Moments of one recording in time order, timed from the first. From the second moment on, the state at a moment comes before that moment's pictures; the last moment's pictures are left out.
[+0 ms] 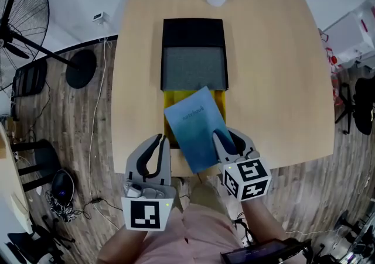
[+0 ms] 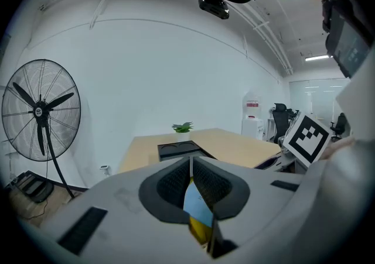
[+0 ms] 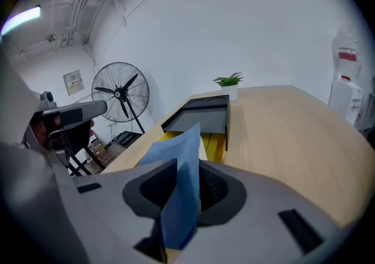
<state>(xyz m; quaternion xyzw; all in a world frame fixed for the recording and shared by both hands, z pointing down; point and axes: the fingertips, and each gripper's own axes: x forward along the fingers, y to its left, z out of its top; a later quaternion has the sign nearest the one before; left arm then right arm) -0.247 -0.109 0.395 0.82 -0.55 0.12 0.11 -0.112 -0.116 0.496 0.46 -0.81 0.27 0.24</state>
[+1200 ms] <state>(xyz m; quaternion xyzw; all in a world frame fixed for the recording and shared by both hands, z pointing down) -0.219 -0.126 0.428 0.83 -0.53 0.14 0.14 -0.099 -0.115 0.537 0.45 -0.78 0.36 0.23</state>
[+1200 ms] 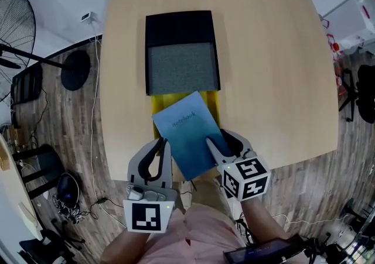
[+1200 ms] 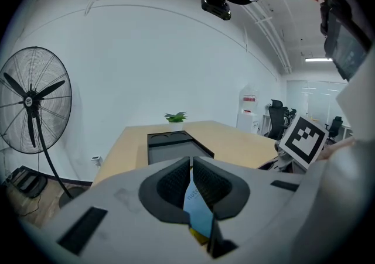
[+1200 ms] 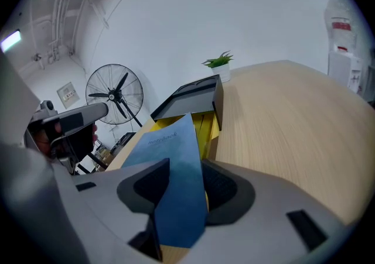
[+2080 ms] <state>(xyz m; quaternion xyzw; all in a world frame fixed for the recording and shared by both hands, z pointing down) -0.230 -0.088 0.431 0.85 -0.49 0.14 0.14 -0.096 -0.075 0.532 0.52 -0.73 0.41 0.15</state>
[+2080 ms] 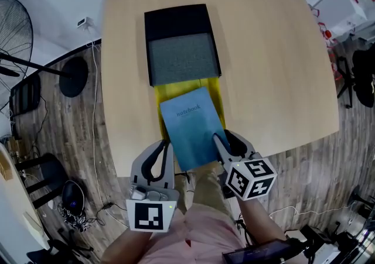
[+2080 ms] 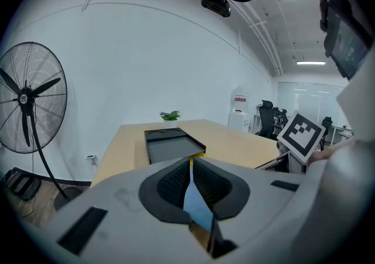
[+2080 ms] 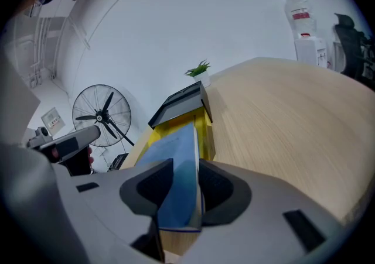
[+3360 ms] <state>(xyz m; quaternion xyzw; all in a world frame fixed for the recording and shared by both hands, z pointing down) -0.215 -0.035 0.368 0.88 -0.47 0.08 0.07 -0.114 -0.031 0.446 0.52 -0.78 0.31 0.13</state>
